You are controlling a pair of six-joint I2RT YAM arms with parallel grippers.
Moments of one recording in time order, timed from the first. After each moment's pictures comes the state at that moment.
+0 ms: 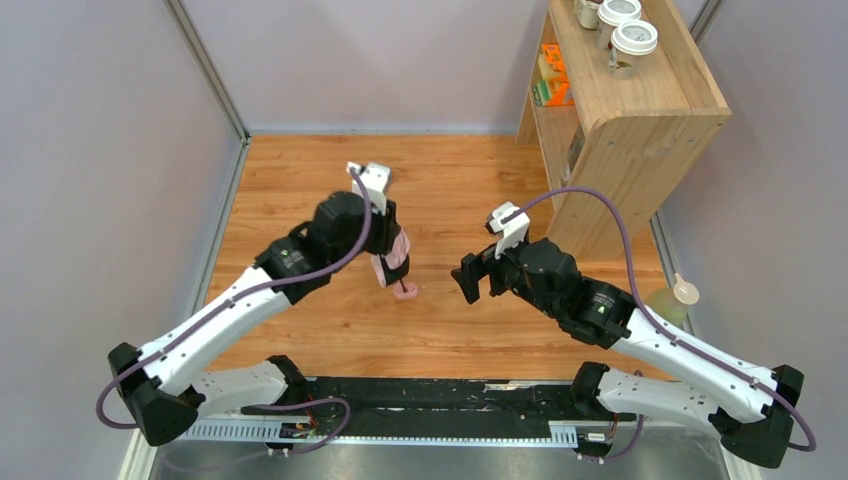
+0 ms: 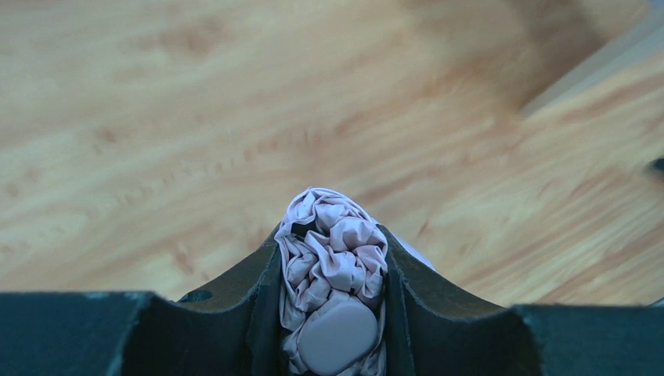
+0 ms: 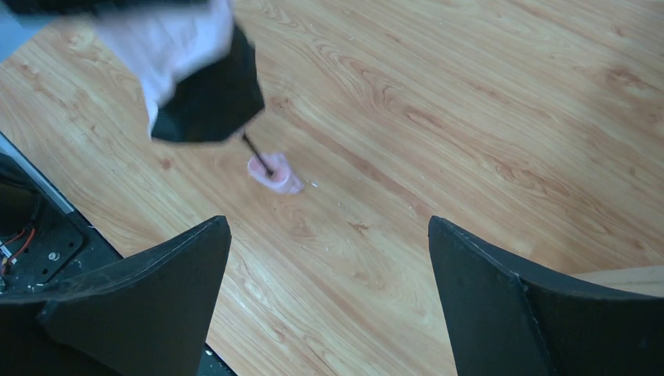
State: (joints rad) left arm -0.79 1.10 1.22 -0.53 -0.27 -0.24; right arm 1.00 0.88 0.89 -0.37 0.27 0.20
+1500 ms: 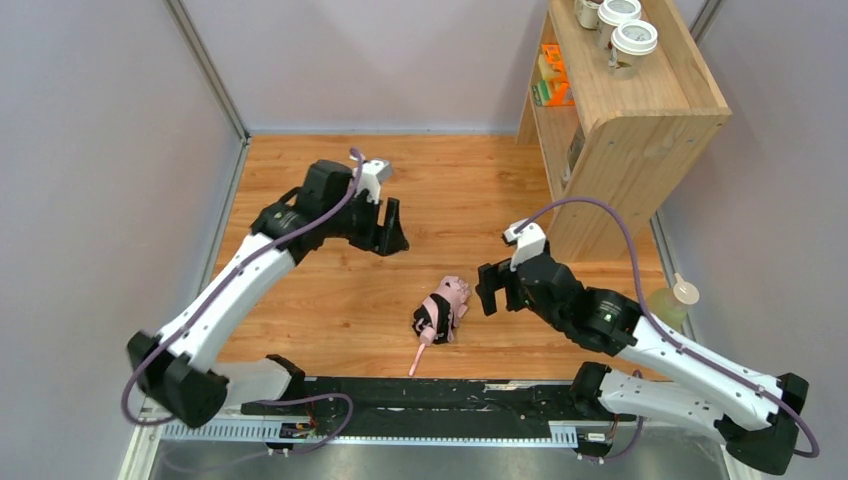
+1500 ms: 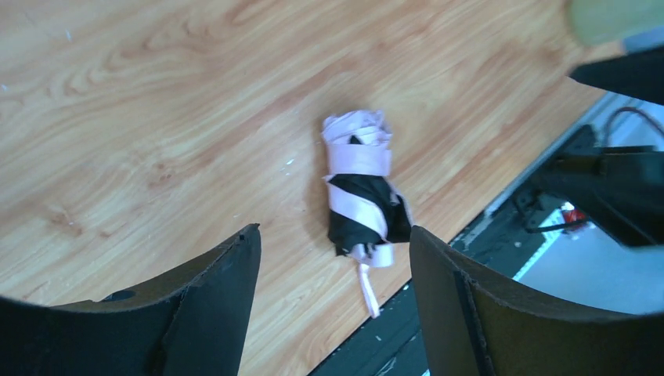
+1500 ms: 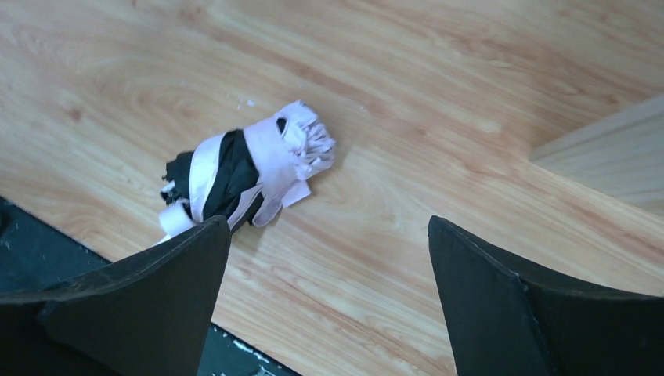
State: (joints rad) left arm -0.53 1.34 1.26 -0.73 0.35 -0.22; right arm 1.00 0.85 0.82 -0.59 0.36 0.36
